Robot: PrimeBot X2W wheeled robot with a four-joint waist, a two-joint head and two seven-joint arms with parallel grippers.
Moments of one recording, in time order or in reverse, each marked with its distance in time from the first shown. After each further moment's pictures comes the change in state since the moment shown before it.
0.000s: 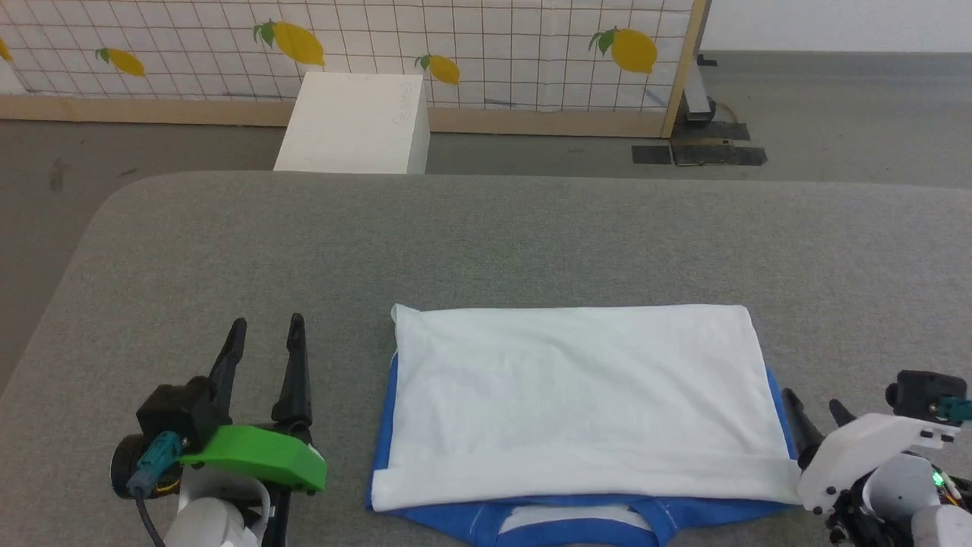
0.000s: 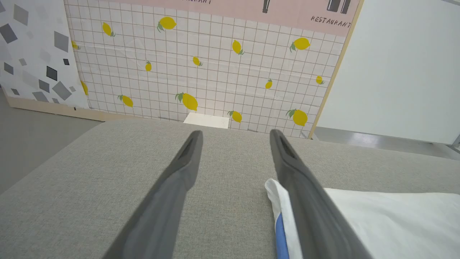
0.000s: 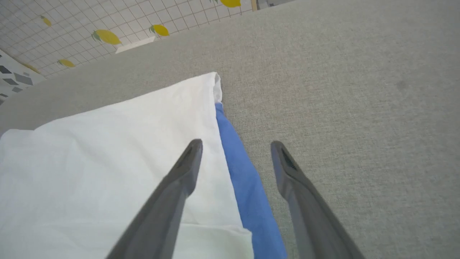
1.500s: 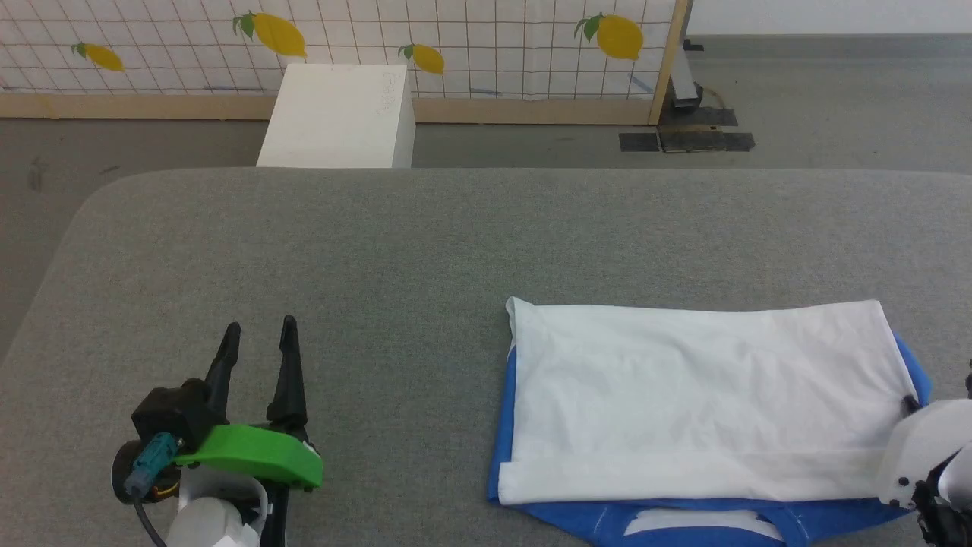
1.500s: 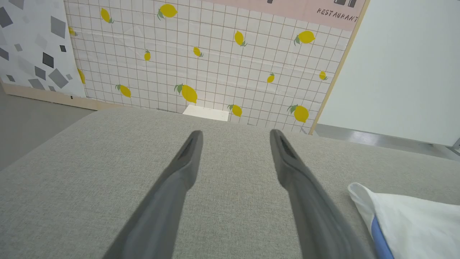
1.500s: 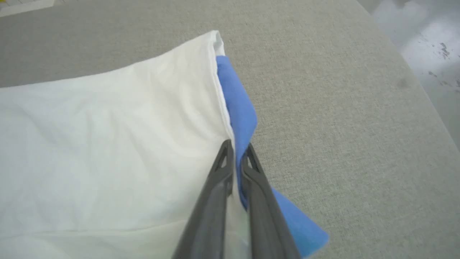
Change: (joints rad) left arm -0.023 -0.138 0.188 0.087 0.142 -0.133 0.000; right arm -0.031 0.003 -0.200 -0.086 -0.299 0.000 0.181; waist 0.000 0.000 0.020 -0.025
